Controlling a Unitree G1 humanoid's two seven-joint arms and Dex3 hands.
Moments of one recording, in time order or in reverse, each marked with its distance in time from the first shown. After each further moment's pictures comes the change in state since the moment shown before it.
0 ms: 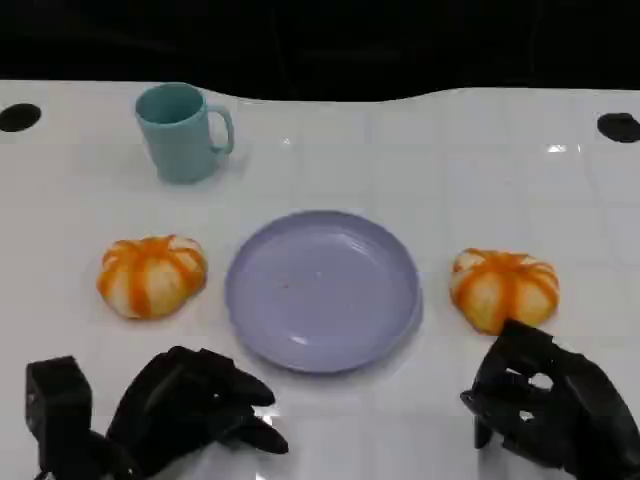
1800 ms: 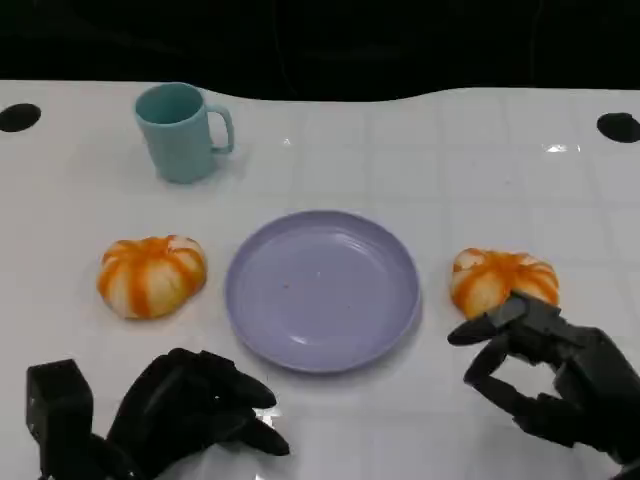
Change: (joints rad) left arm 0.011 -0.004 -0.003 -0.011 0.002 -0.008 0.006; right arm -0.046 -0.089 -0.008 -0.071 -0.227 -0.166 -0.091
